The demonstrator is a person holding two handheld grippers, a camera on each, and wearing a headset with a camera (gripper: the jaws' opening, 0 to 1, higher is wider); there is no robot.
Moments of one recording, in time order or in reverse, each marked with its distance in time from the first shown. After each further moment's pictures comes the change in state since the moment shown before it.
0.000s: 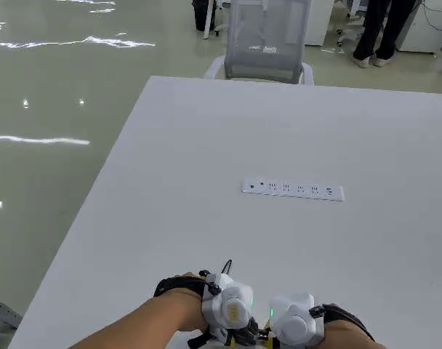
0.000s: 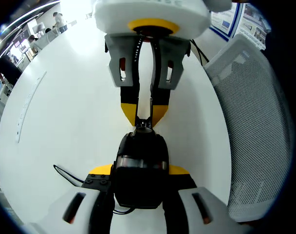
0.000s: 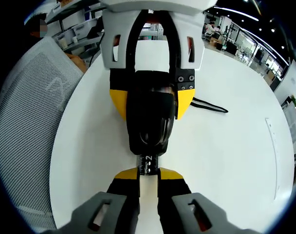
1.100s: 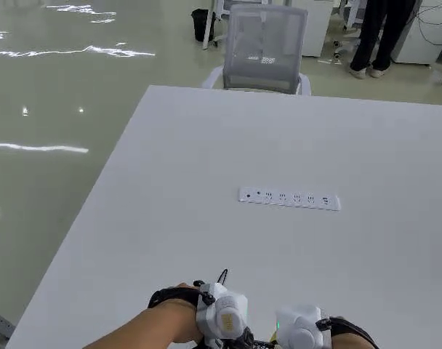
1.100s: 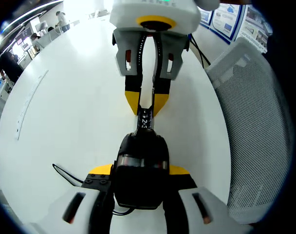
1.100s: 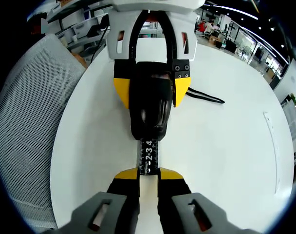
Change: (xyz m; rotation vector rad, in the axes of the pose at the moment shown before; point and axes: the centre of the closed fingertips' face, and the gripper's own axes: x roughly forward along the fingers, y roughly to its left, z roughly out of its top) left arm 0.001 0.001 0.002 -0.024 -0.012 0.001; right arm -0.006 0.000 -0.021 0.006 0.021 -0.006
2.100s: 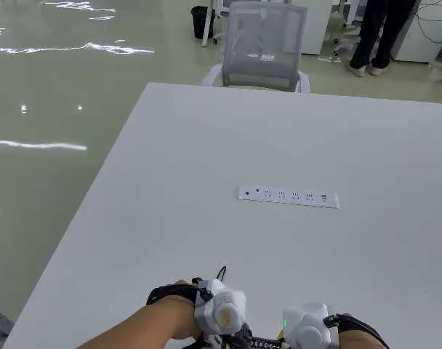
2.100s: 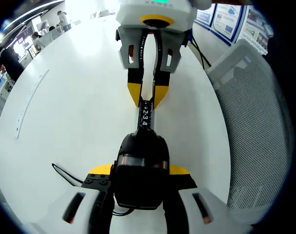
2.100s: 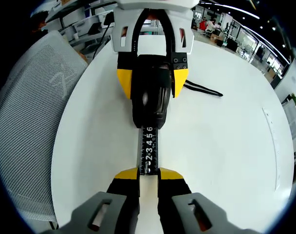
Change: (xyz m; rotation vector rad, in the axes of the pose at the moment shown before) left arm 0.000 0.000 0.001 -0.012 -0.008 -0.001; right arm -0.013 0.002 -0.014 -0.002 0.018 0.010
